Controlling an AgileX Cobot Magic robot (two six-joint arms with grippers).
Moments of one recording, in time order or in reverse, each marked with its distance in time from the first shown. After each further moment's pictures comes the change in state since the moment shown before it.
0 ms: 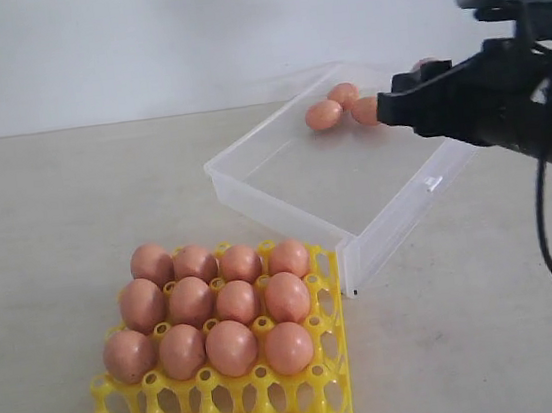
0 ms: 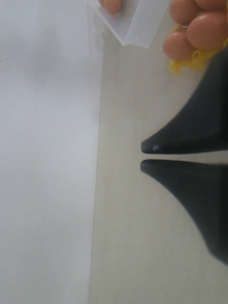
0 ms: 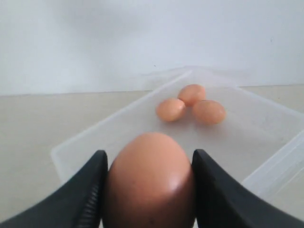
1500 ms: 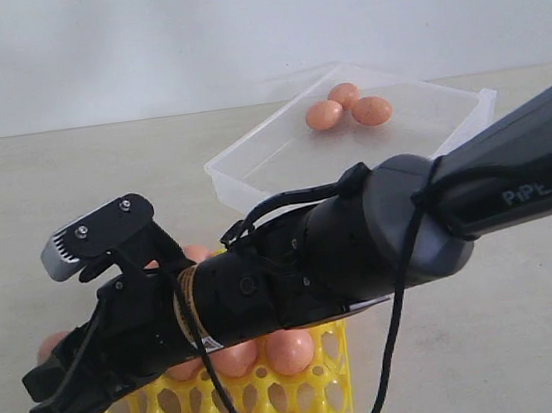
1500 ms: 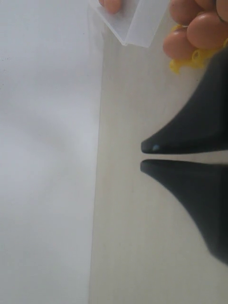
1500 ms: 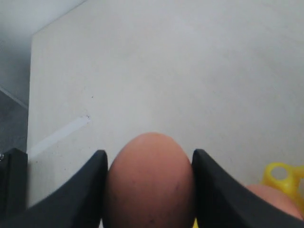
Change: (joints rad) left arm 0.000 0.000 0.000 0.000 0.000 0.000; right arm 0.471 0.641 -0.490 -1.342 -0.124 1.172
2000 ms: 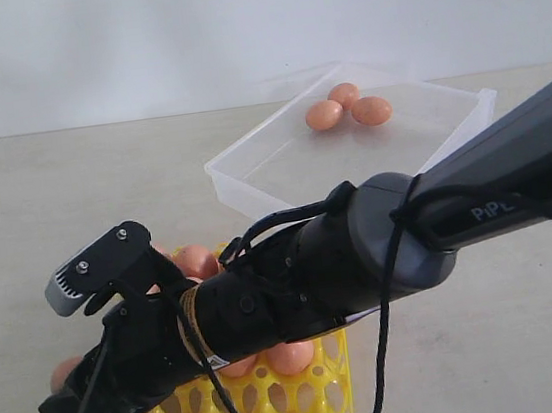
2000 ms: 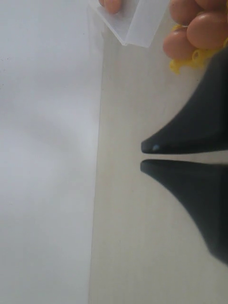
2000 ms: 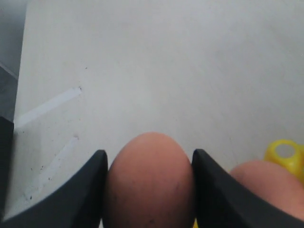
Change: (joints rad) left arm 0.000 0.000 0.000 0.000 0.000 0.000; right arm 0.001 0.041 -0.004 -0.076 0.006 -0.011
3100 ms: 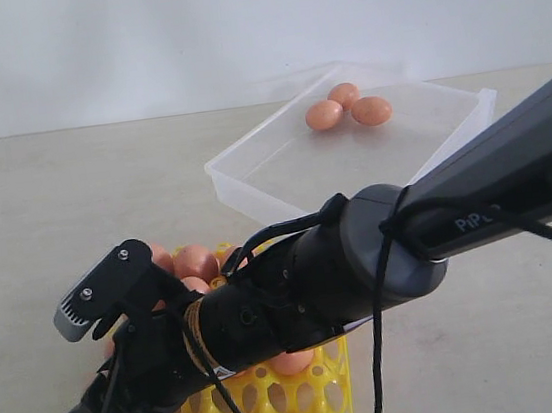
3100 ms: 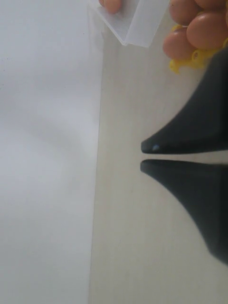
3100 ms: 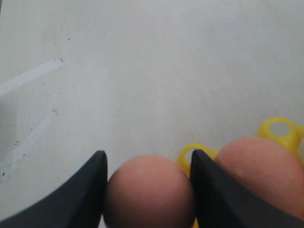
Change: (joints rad) left arm 0.000 0.000 0.000 0.000 0.000 0.000; right arm 0.002 0.029 -0.002 -0.028 0.045 -0.050
